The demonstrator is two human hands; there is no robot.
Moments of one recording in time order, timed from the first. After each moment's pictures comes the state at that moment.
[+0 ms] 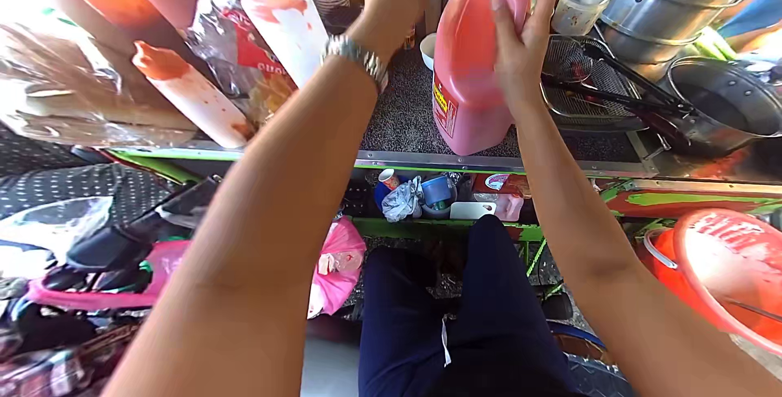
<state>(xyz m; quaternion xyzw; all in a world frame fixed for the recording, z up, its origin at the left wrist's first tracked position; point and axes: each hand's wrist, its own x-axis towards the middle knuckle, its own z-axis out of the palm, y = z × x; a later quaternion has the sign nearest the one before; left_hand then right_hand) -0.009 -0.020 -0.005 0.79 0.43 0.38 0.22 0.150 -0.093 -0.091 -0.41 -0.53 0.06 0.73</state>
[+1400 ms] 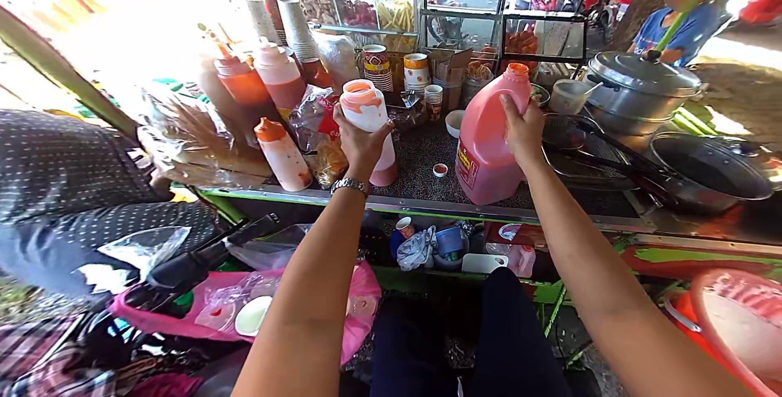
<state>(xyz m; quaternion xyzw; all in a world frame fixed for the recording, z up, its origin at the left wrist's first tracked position) -0.141 -0.029 -0.080 0.58 0.60 0.52 0.20 0.145 -0.103 -0.081 -0.57 -0.49 0.09 0.66</state>
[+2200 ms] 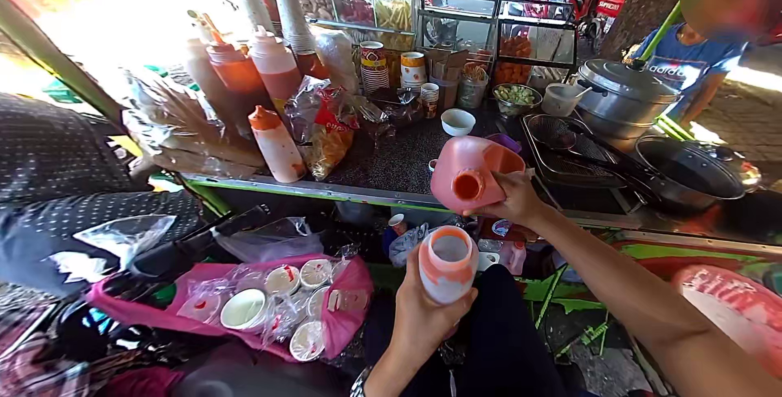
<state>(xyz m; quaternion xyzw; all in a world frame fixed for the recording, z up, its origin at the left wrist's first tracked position) -0.117 -0.318 -0.185 0.67 0.45 0.49 0.33 0.124 -0.211 -0.129 -0.31 -0.81 -0.08 0.48</state>
